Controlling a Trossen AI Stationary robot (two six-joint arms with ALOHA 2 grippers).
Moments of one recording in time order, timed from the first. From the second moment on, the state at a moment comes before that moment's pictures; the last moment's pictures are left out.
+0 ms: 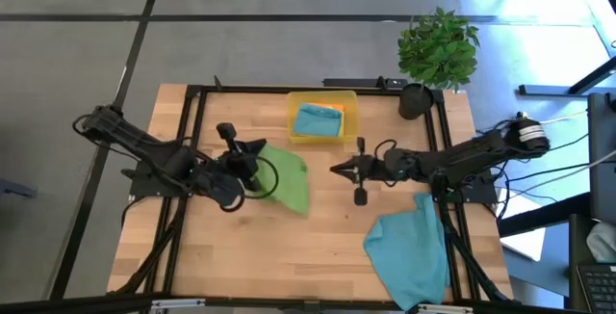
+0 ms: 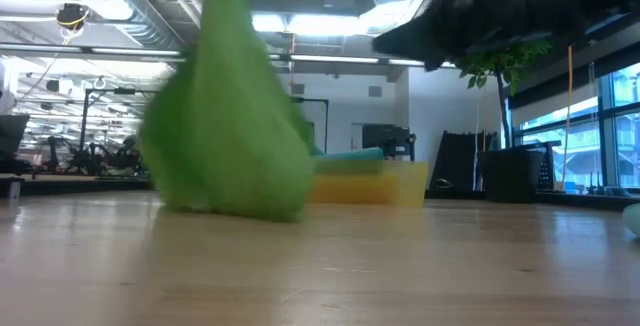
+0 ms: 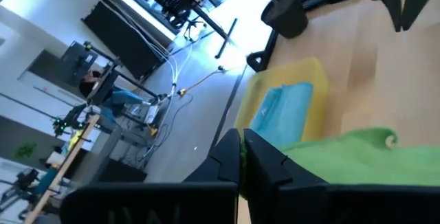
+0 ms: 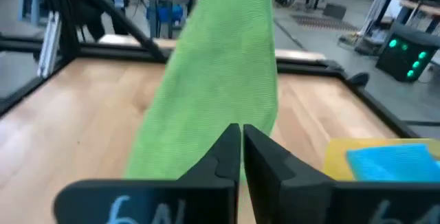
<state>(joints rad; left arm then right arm) -0.46 1.22 1.16 -0.73 -1.17 0.02 0.11 1.34 0.50 0.67 0.18 -0.06</state>
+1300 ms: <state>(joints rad) -0.39 1.22 1.13 -0.73 -1.08 0.03 -0.04 2.01 1.01 0.52 -0.06 0.20</state>
